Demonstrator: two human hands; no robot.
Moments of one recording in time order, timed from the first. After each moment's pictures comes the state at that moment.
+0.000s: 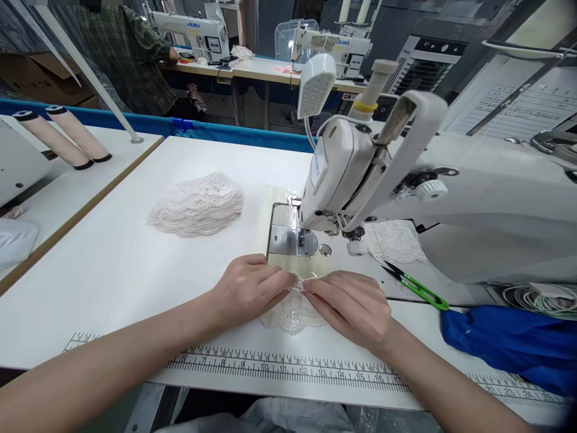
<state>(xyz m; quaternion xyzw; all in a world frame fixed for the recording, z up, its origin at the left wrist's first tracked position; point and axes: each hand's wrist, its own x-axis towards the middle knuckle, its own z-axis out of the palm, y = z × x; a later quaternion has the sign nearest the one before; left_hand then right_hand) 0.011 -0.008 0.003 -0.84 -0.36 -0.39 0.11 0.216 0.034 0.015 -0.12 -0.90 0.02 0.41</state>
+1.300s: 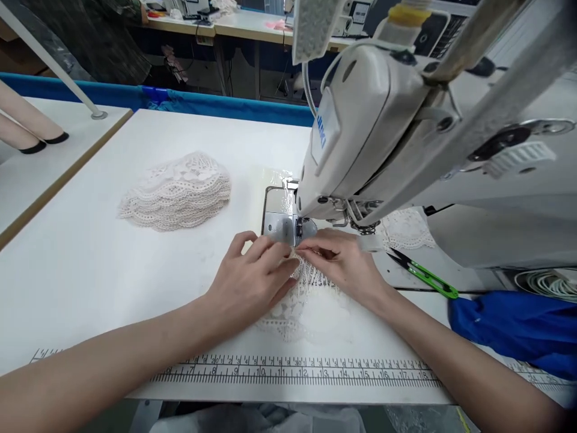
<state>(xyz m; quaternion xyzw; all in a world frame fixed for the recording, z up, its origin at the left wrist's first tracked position) 0.020 -0.004 0.001 -0.84 -0.46 -0.25 0.13 0.210 0.073 0.000 -0.37 -0.86 0.27 0.22</state>
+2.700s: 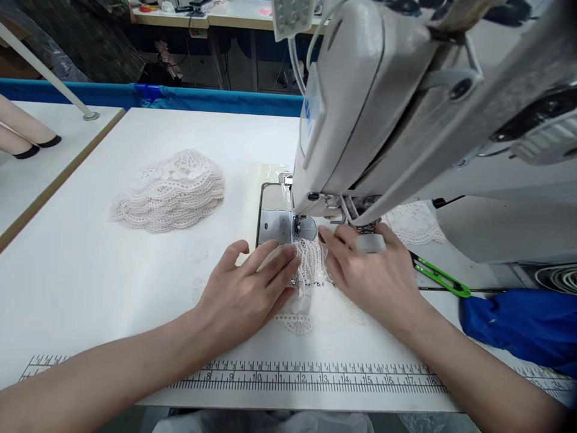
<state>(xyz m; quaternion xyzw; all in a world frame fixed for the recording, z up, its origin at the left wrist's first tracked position) 0.025 -0.015 0.001 -0.85 -0.48 -0.16 0.16 0.231 0.061 0.011 -0.34 -0.91 -0.21 0.12</state>
